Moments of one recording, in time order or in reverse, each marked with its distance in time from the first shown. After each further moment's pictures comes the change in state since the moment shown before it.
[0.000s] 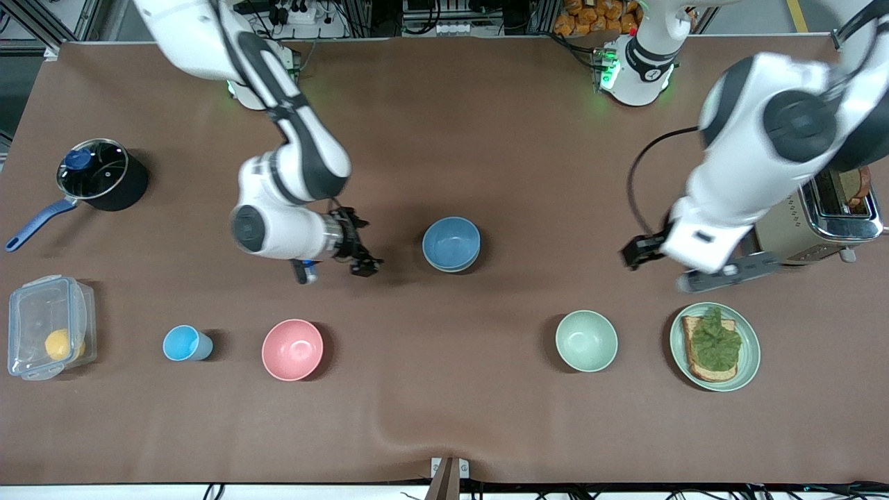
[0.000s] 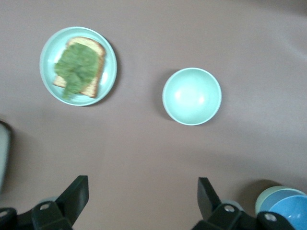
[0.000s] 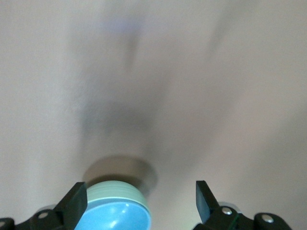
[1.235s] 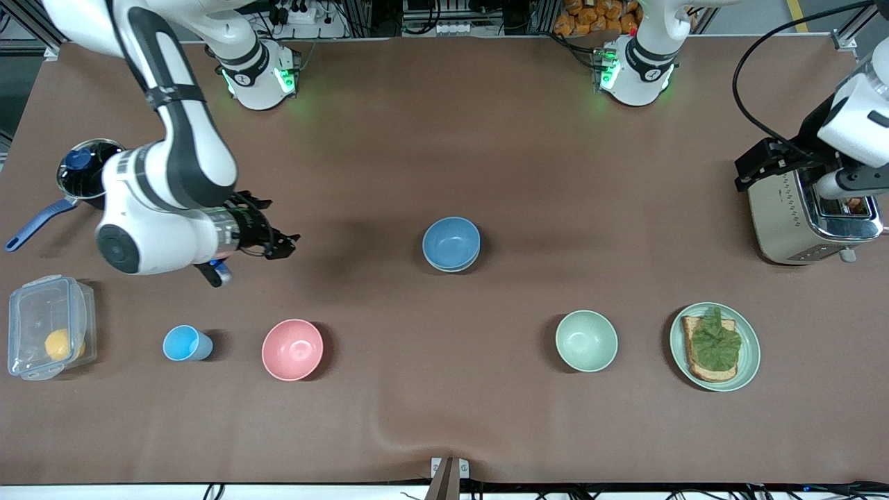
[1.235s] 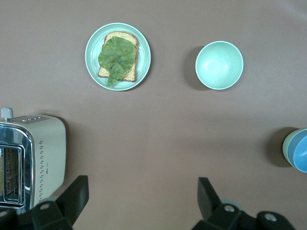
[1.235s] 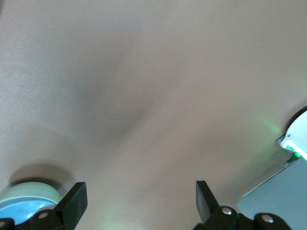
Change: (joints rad) left arm -0.085 -0.240 0.280 -0.077 -0.124 -0.159 0.363; right arm -0.240 -0.092 -0.004 0.074 -0.190 -0.437 -0.363
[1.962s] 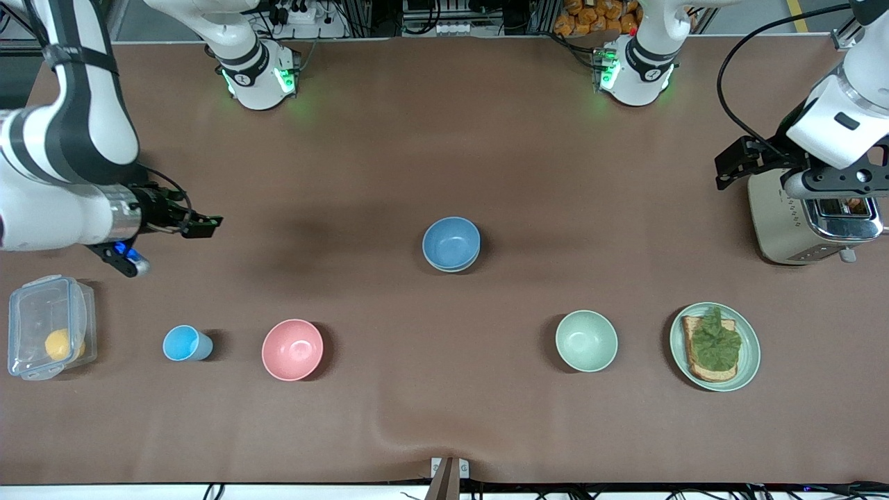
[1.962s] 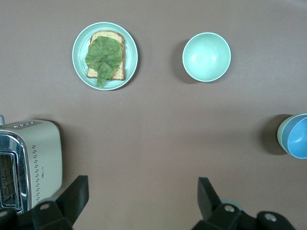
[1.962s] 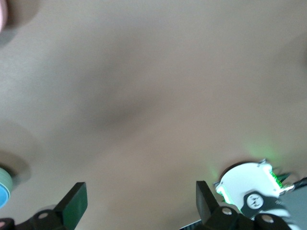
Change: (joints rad) left arm -0.010 0.007 -0.038 0.018 0.000 -0.024 0.027; right arm -0.233 -0.132 0.078 0.008 -0.174 -0.097 -0.391
